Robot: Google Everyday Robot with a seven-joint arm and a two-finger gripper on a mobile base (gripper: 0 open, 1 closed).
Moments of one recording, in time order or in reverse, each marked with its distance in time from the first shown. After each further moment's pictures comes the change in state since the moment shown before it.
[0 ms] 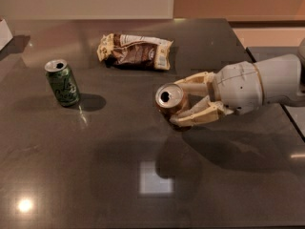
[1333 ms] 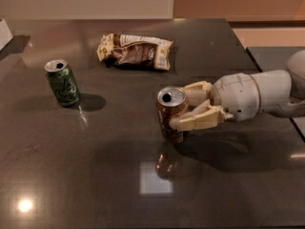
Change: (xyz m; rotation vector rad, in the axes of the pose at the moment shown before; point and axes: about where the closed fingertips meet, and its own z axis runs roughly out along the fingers) arm 0.002 0.011 0.004 -0.097 -0.199 0.231
